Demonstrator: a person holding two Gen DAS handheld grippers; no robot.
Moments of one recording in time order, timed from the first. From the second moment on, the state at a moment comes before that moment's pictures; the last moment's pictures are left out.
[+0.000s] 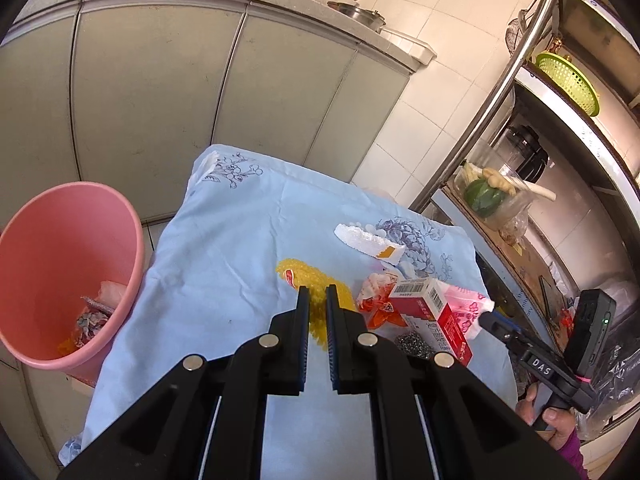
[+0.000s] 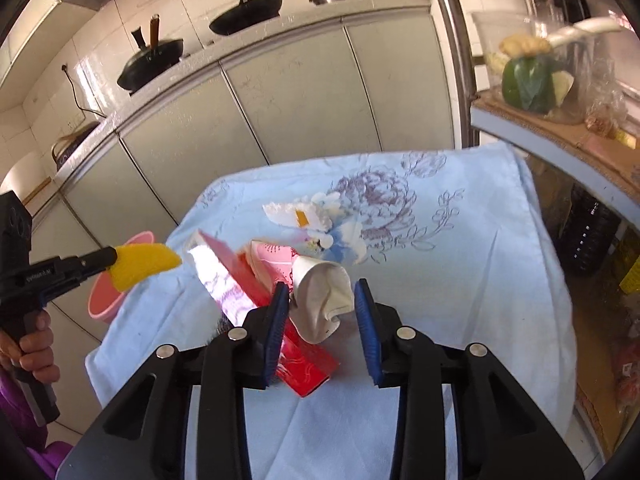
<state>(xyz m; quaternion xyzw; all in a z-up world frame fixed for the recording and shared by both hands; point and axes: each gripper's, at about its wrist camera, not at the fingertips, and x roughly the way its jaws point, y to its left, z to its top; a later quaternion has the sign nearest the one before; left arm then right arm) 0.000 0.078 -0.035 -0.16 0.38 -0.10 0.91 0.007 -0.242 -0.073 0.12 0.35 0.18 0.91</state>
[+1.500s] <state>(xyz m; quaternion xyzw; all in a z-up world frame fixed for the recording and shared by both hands) -0.003 0.104 -0.052 -0.17 0.38 -0.08 0.90 0.114 -0.286 -0.113 0.15 0.43 0.03 0.89</state>
